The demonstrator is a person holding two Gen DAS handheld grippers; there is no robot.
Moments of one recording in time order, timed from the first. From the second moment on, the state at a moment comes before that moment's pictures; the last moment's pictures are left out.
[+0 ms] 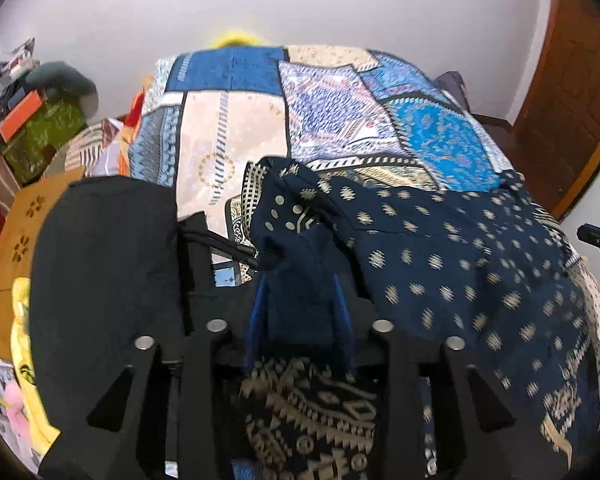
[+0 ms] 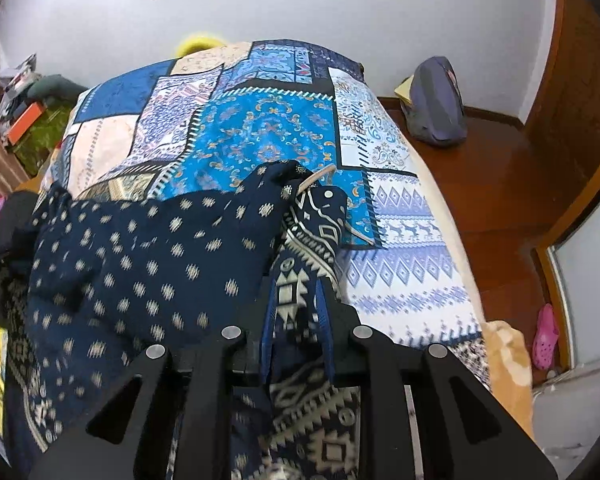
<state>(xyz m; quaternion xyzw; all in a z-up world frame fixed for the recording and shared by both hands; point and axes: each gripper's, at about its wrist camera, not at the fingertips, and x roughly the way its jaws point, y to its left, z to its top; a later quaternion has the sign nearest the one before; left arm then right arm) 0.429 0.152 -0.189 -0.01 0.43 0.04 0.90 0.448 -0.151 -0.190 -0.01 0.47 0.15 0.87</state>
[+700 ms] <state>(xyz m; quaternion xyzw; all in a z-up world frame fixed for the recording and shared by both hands) 0.259 0.128 -0.167 0.00 0.48 -0.01 0.88 0.298 -0.172 -0.131 -0.07 0.40 0.19 0.89</state>
